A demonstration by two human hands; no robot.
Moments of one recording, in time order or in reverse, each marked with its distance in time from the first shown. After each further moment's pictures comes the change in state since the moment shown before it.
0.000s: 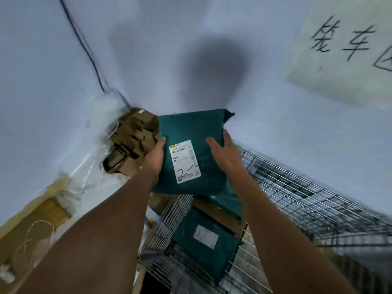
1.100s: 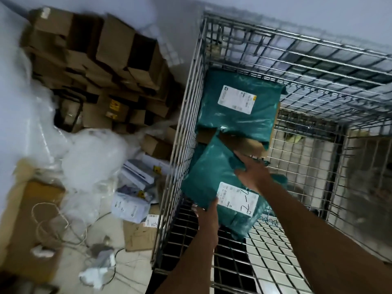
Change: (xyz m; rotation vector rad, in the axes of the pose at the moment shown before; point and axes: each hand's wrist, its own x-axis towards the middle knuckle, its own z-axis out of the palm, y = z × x) left_hand 0.058 -0.380 0.042 0.047 0.132 -0.754; right_hand 0.007 0.348 0.141 -0.411 -0.275 0.426
